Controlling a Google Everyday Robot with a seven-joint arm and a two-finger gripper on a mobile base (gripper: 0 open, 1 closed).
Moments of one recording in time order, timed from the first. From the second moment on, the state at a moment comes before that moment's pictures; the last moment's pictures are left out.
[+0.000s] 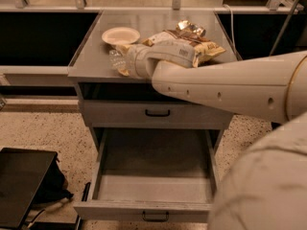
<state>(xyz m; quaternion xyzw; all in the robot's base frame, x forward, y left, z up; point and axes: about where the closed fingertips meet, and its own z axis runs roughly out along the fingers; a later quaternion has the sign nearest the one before) 0.737 0.087 0.872 -0.68 0.45 -0.20 0.55</state>
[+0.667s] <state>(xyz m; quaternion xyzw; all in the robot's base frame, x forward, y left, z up) 0.772 0.089 0.855 -0.67 0.45 -0.15 0.57</state>
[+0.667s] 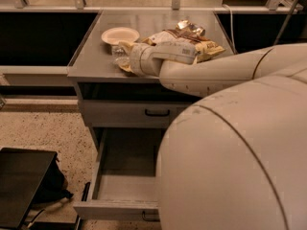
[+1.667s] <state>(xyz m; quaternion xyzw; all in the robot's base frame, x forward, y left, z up) 0.772 0.089 0.856 -0.67 0.45 -0.15 0.57</state>
